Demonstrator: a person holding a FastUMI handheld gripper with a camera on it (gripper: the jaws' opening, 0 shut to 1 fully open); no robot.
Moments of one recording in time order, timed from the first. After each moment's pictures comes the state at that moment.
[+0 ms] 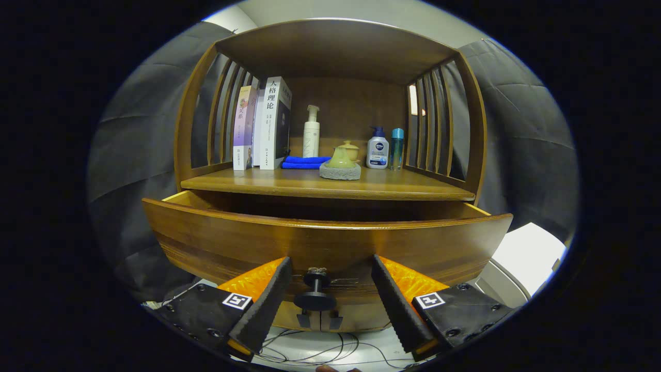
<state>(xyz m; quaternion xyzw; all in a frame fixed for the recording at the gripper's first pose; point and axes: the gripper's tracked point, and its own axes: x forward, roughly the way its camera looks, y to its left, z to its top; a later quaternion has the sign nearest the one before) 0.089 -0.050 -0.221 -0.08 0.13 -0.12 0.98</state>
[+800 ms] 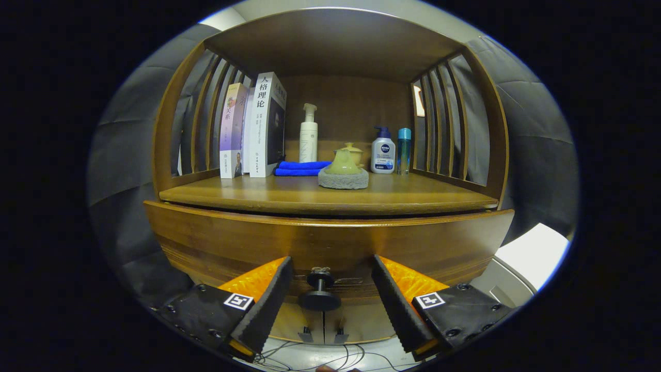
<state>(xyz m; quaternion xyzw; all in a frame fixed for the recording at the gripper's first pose) 0.146 -0.057 -0.223 -0.07 0.11 -0.12 0.98</state>
